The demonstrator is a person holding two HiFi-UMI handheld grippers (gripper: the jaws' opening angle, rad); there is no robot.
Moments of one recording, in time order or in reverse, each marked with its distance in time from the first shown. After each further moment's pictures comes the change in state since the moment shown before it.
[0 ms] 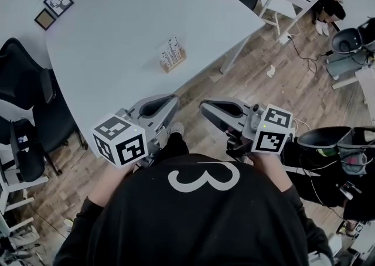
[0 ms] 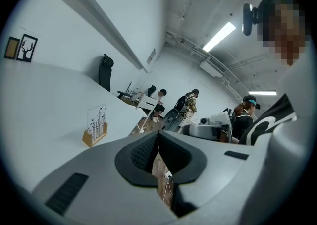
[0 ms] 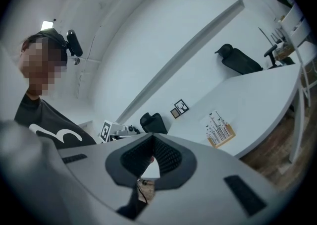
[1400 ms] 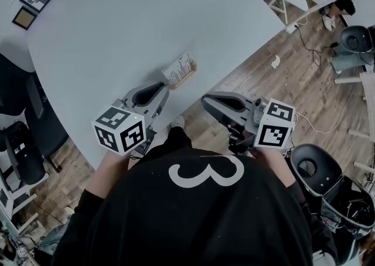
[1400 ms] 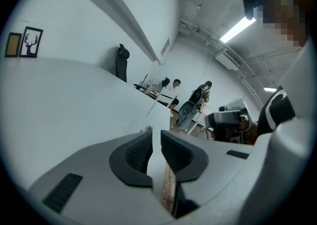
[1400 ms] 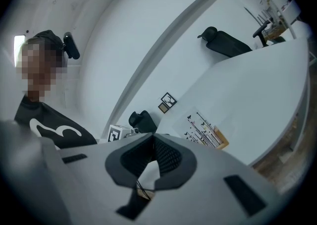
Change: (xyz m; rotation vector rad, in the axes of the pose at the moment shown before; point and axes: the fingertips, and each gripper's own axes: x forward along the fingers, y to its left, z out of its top) left arm 0.038 0.141 -0.006 0.006 0.087 0.133; right arm 0.055 -0.090 0.007 0.134 0.063 -0.044
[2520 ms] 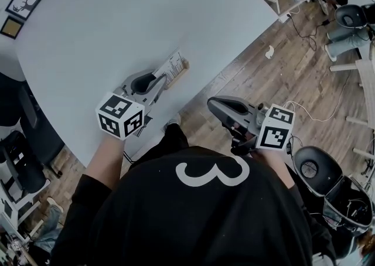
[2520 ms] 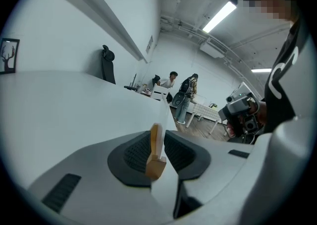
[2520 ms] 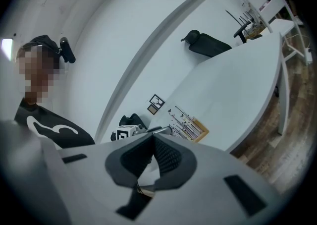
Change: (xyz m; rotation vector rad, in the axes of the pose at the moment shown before) left arm 0.063 0.060 0.004 0.157 0.026 -0.084; right arm -0.004 -0.053 0.000 0.132 -0.014 -0.139
